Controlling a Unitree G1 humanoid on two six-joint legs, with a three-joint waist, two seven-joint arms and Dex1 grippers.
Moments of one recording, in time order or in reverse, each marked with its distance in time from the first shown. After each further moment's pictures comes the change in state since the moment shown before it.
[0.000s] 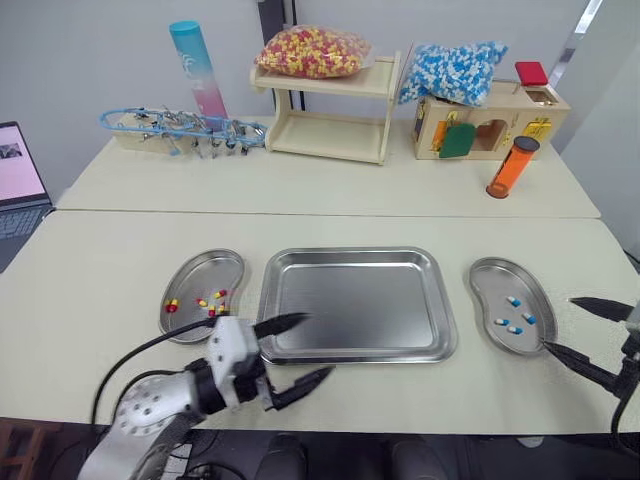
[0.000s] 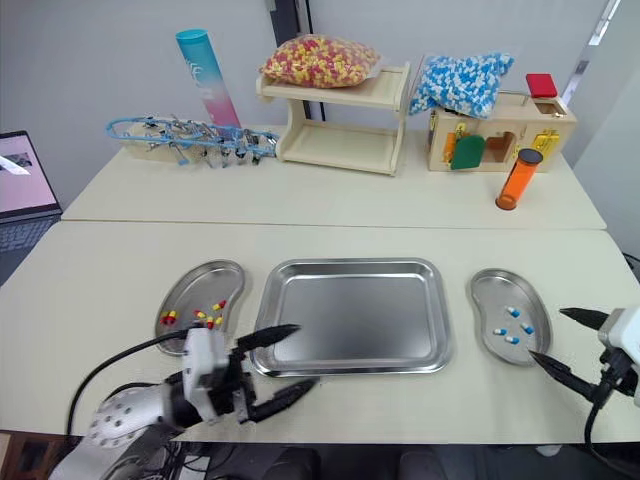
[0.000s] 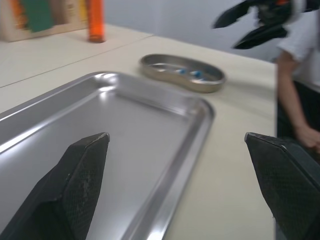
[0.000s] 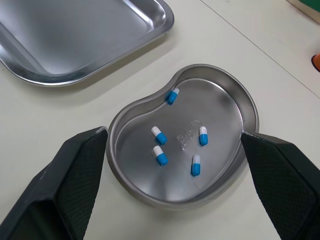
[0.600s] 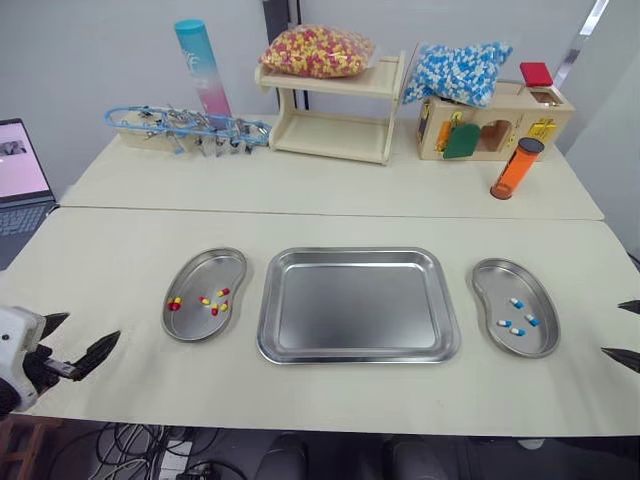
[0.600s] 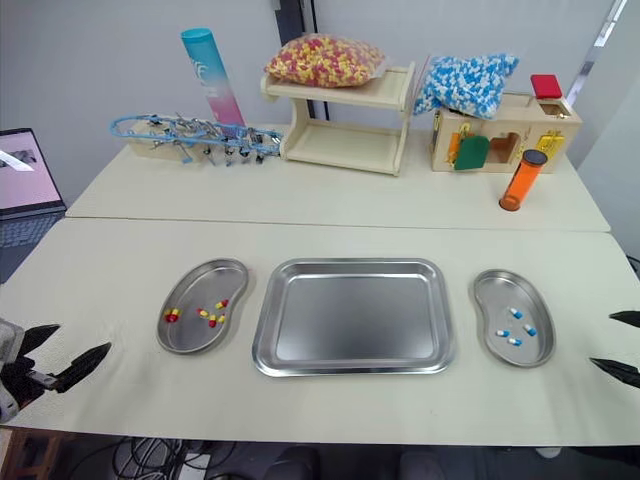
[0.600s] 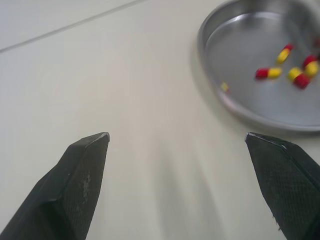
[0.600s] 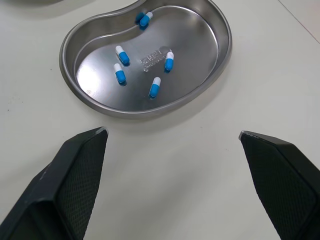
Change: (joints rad) left arm 0.082 0.291 0.605 0.554 0.088 0.088 0.081; right arm -0.206 -0.303 0.131 0.687 -0.059 -0.352 0.286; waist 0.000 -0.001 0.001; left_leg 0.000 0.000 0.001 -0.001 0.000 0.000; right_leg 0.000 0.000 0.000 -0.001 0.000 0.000
